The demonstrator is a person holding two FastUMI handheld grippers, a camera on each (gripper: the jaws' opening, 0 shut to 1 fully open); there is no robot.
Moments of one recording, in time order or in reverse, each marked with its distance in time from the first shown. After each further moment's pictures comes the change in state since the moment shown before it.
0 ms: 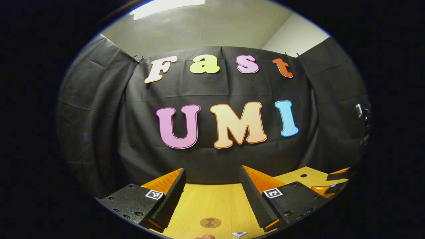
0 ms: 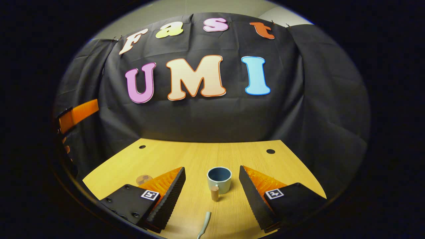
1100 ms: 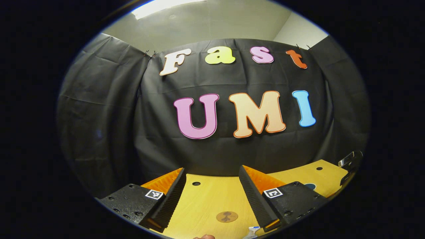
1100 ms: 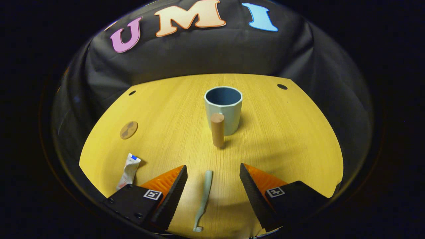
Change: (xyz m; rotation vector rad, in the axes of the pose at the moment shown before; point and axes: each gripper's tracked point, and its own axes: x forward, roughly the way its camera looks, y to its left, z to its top) left arm -0.008 0.052 -0.036 0.013 0.077 0.134; right arm 0.027 0.001 -0.184 0.003 0.557 -0.005
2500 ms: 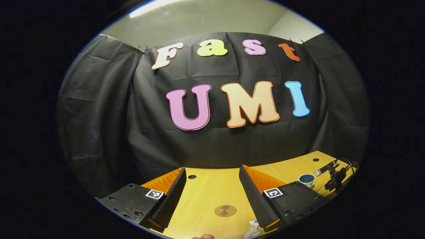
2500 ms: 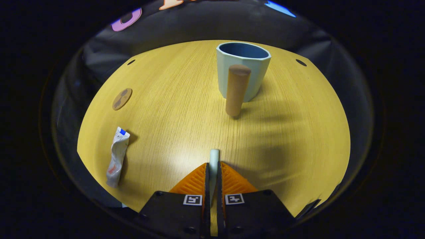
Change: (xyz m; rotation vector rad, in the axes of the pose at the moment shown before) left arm -0.001 -0.024 -0.033 0.015 0.068 -0.086; right arm 0.030 0.013 -0.047 -0.050 0.274 0.056
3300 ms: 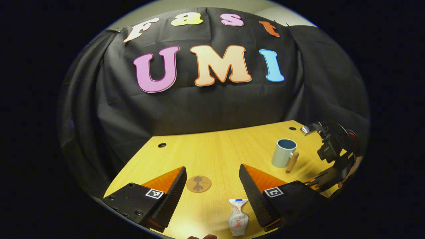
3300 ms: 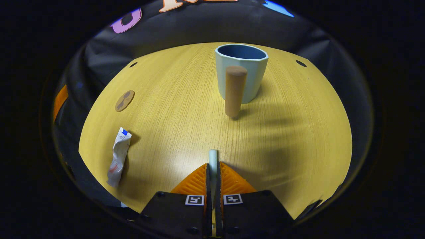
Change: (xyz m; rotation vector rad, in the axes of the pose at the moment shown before) left arm -0.011 -0.074 -0.127 0.020 0.310 -0.243; right arm -0.002 -0.001 0.003 -0.001 -0.044 -0.001
